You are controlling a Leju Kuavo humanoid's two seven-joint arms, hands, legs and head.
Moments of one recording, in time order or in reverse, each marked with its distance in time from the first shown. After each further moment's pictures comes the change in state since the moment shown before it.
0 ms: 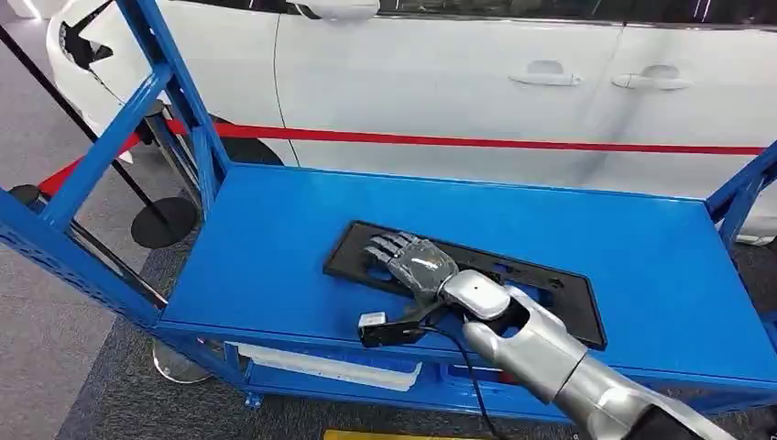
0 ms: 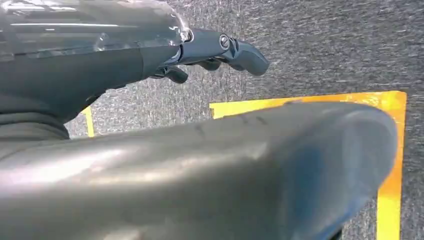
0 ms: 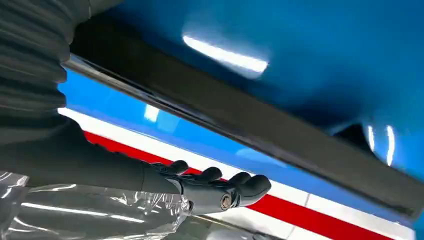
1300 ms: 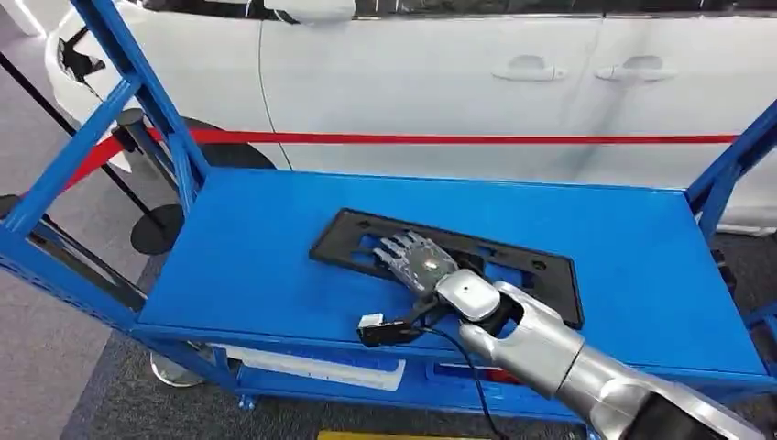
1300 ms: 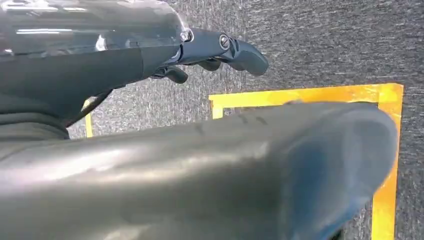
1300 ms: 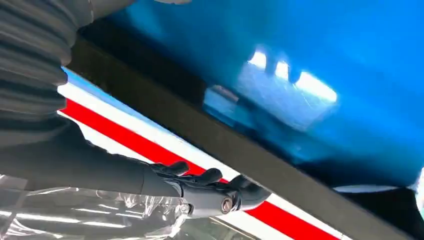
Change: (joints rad) left arm 0.001 0.004 0.032 0.000 0.006 0.008 -0.006; right arm -0.043 -0.011 0.124 -0.024 0.052 0.116 0.180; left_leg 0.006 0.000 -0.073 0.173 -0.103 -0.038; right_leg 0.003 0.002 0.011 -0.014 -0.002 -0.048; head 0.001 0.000
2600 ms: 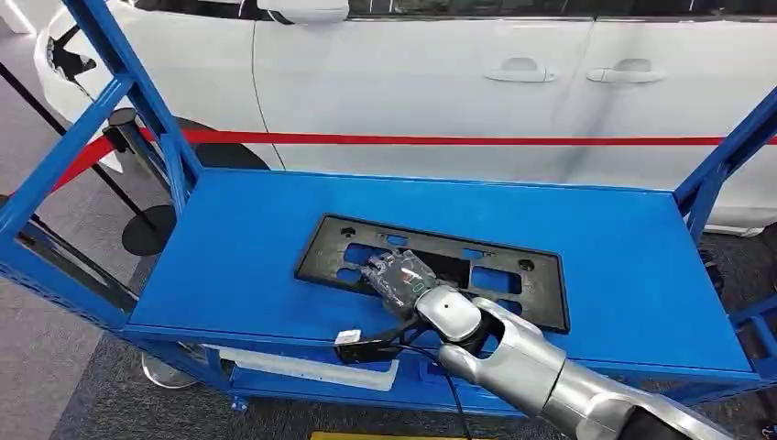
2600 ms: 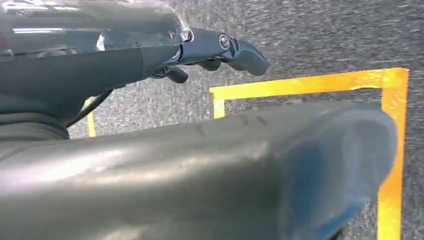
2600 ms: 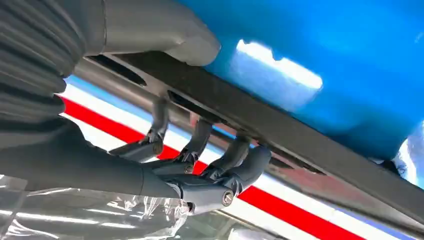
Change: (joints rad) left arm 0.000 0.004 0.008 0.000 -0.020 -0.018 0.003; right arm 0.039 0.056 0.017 -0.040 0.003 -0.025 0.037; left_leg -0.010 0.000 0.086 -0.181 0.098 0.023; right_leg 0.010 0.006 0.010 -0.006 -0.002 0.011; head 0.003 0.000
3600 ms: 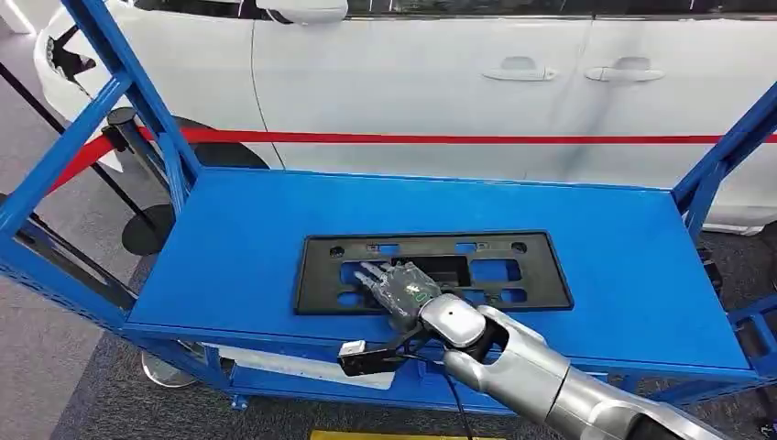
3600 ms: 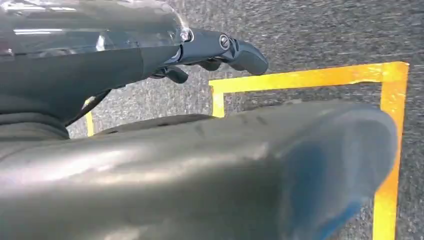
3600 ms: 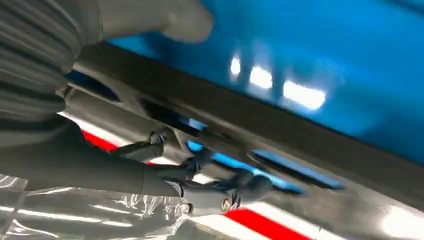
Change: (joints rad) left arm 0.004 -0.011 0.010 0.000 0.013 -0.010 -0.008; right arm 0.032 -0.011 -0.006 -0.005 -0.014 -0.023 -0.036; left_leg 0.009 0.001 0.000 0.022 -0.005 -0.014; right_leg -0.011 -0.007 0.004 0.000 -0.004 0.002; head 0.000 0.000
